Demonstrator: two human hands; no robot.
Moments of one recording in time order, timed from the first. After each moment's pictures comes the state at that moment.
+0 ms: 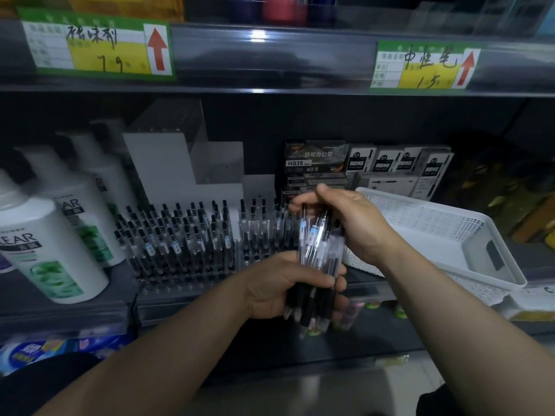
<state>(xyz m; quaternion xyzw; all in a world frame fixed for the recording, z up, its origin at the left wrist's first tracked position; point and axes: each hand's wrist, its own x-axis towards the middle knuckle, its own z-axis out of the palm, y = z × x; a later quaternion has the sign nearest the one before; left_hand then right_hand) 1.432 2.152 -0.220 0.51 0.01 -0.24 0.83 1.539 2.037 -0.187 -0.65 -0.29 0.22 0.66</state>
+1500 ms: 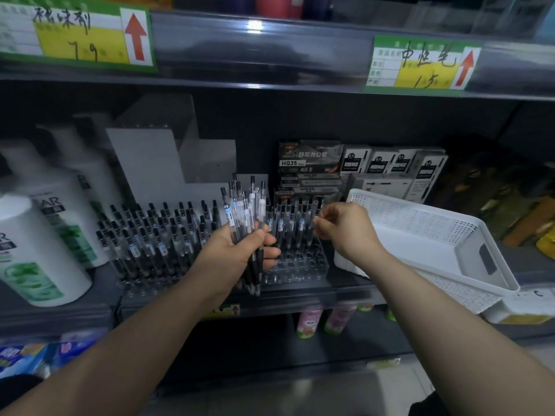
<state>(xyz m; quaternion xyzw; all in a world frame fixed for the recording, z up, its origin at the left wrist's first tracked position) 1.431 2.183 -0.226 0.61 0.19 0.12 0.76 1.583 2.033 -0.232 -0.89 -0.23 0.02 0.40</state>
